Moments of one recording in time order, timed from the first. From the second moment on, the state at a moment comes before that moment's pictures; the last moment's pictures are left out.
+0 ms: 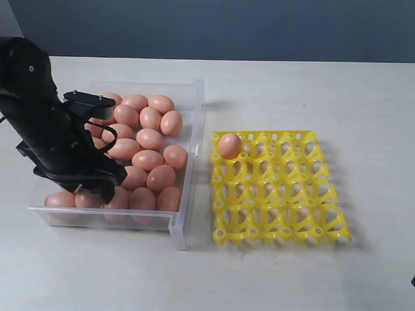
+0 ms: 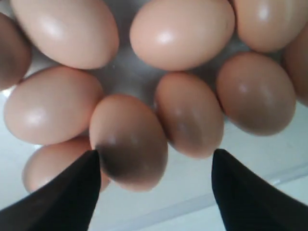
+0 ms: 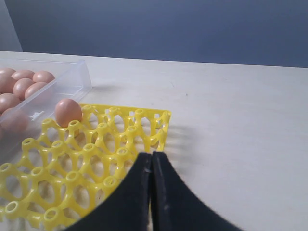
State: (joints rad) left arm -0.22 1.67 -0.97 -0.16 0.87 0.11; right arm 0.25 0.00 0.00 0.04 0.32 0.03
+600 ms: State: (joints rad) left arm -0.22 1.73 -0.97 -0.17 0.81 0.06; right arm 0.25 0.00 0.00 0.04 0.32 0.03
